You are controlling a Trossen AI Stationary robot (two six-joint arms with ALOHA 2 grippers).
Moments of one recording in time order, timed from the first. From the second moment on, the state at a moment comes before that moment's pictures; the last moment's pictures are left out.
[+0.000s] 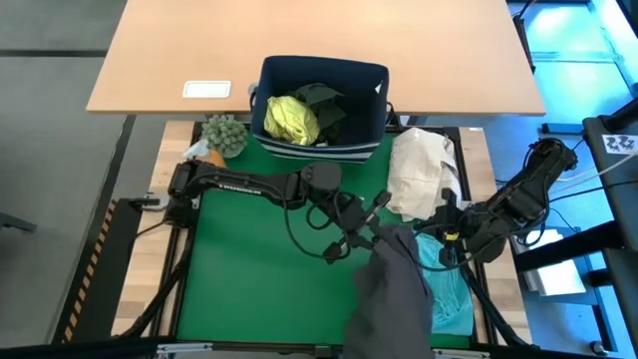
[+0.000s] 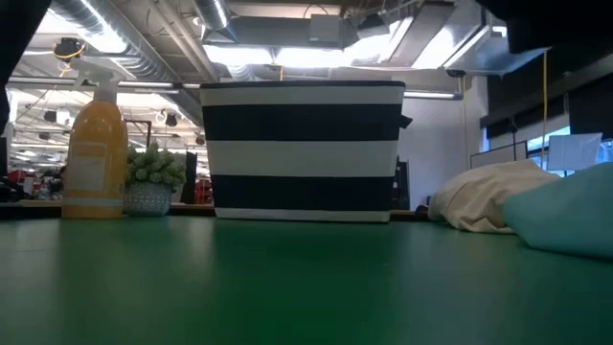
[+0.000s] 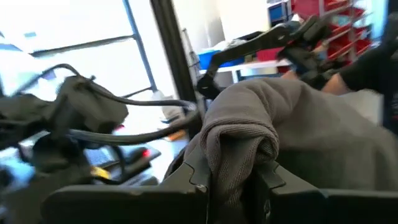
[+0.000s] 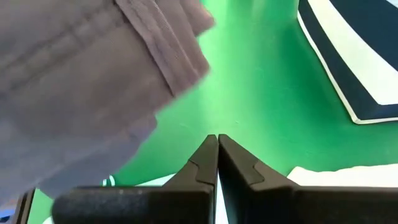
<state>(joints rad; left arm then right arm) -0.09 2.01 1.91 0.18 0.61 0.21 0.79 0.95 1.08 -1.05 0.64 0.72</state>
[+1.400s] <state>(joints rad) -0.12 1.82 1.98 -0.44 0.65 0.25 0.79 1.15 0.68 -1.10 -0.20 1.10</state>
